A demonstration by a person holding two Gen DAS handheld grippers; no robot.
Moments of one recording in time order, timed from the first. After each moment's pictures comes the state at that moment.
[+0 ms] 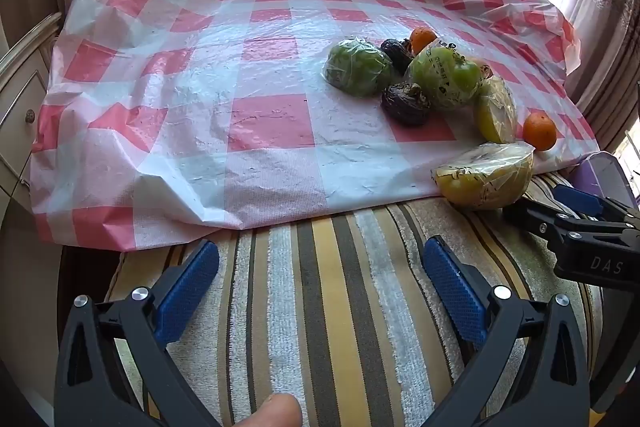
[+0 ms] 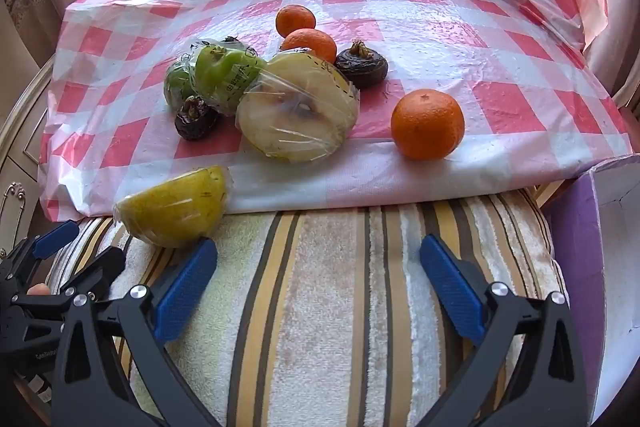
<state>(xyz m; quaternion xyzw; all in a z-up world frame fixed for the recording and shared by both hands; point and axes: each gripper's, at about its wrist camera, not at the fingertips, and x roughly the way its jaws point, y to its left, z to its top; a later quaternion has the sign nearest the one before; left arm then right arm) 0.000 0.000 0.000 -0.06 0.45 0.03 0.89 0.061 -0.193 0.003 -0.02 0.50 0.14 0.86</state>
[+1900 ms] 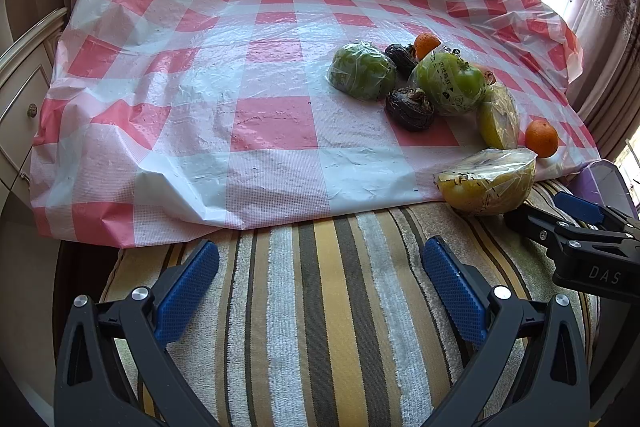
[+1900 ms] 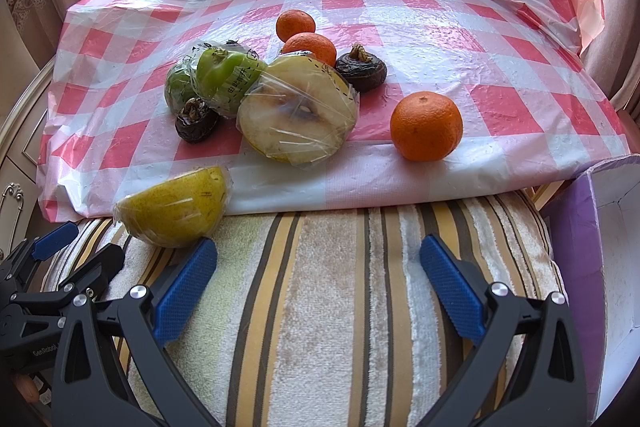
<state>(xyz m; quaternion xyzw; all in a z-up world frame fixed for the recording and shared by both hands) -0.003 0.001 0.001 -0.07 0.44 0.04 0.89 0.058 -0.193 0.004 -0.02 0.49 0.14 0.86</state>
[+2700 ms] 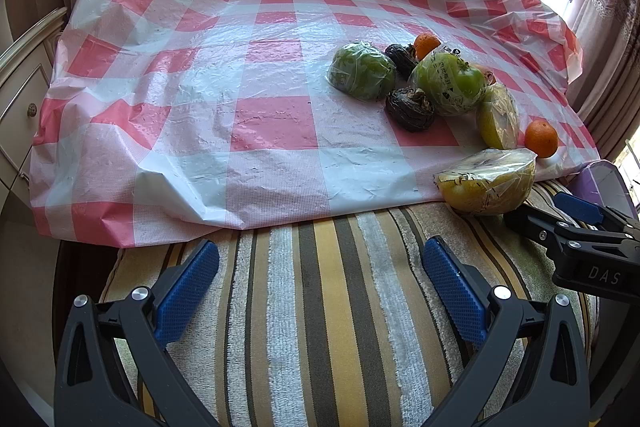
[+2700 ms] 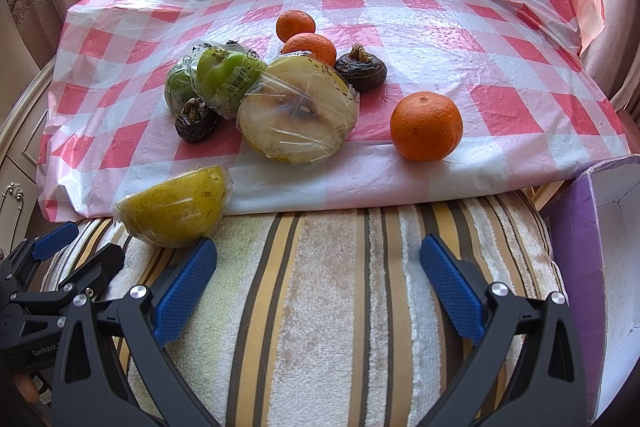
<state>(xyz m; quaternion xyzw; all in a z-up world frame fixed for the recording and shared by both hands) -0.003 0.002 0.001 -0.07 0.44 0.04 0.89 0.057 -0.193 0.004 -0.02 0.49 0.14 0.86</state>
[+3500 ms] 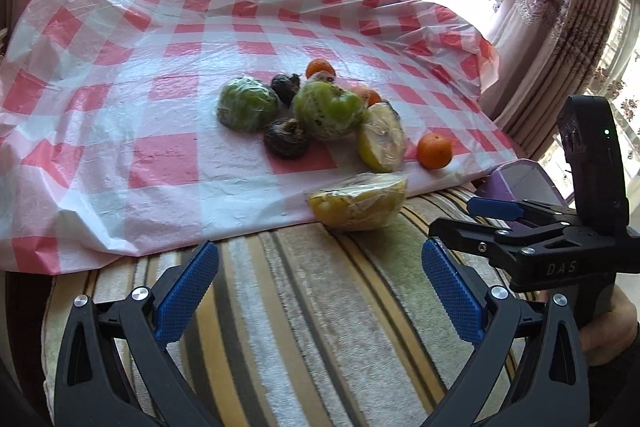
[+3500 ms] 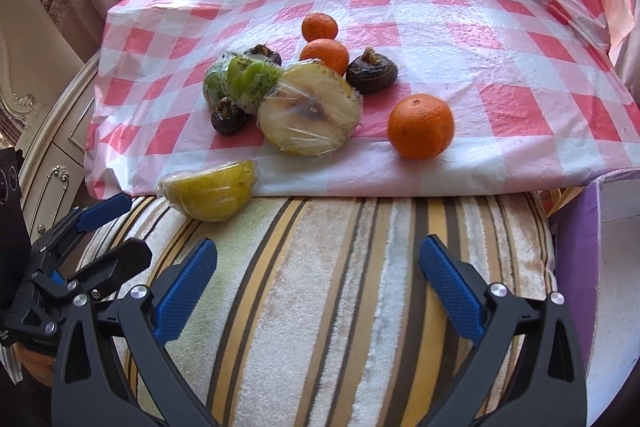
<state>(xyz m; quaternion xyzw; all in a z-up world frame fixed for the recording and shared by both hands) -0.006 -0.046 0.026 -0.10 0.40 -0.12 0.90 0.060 -0.228 0.025 0.01 0.50 0.22 0.84</state>
